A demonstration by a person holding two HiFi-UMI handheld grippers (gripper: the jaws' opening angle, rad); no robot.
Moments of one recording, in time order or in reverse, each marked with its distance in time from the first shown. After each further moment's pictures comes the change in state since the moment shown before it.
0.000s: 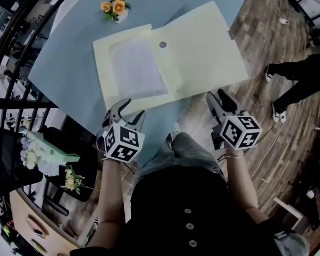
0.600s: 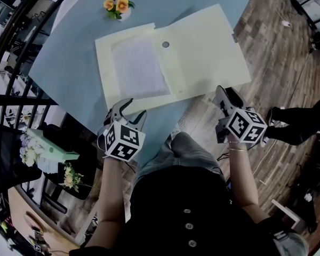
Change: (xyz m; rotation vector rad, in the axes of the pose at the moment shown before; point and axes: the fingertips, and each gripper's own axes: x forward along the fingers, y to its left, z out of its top) left arm 0.005 0.001 -0.004 -0.024 0.004 -0.025; right arm 0.011 -0.036 0.013 0.076 -0.046 -0.077
